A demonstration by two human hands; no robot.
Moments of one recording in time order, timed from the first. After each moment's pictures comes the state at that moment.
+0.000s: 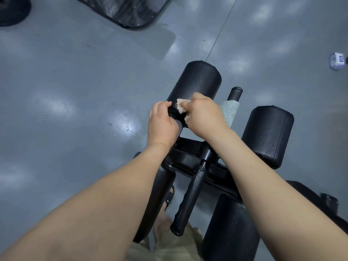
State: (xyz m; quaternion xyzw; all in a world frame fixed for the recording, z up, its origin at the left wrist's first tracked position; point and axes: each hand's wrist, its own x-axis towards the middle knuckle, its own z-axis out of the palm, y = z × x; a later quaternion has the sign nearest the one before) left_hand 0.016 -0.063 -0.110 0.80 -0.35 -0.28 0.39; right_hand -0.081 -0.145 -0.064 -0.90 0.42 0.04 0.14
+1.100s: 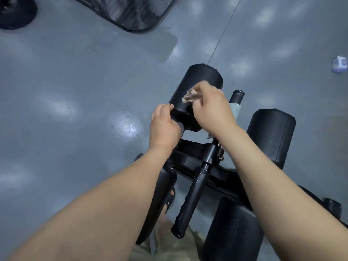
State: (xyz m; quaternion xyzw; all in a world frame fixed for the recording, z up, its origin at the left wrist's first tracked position) left_hand 0.017 -0.064 -0.118 0.81 -0.36 -0.26 0.37; right_hand -0.082 -0.151 -0.039 -0.82 0.51 -0.11 0.25
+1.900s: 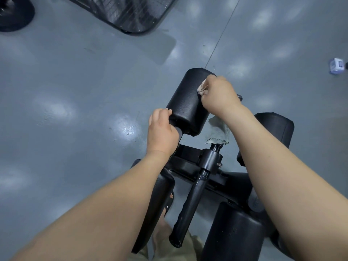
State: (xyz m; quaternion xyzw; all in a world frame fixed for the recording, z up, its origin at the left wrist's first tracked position) left_hand 0.017 -0.064 -0.121 0.81 -0.37 -0.25 0.37; right_hand -0.083 -0.228 -0.062 -0.82 0.53 -0.01 0.21
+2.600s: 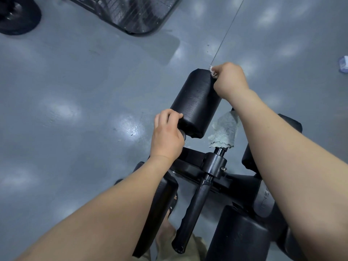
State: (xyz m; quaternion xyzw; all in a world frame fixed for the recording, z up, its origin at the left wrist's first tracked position) left_hand 0.015 -0.063 -0.121 0.79 -0.47 -0.18 0.35; right_hand -0.073 -0.276 -0.058 -0.81 0.56 -0.01 0.16
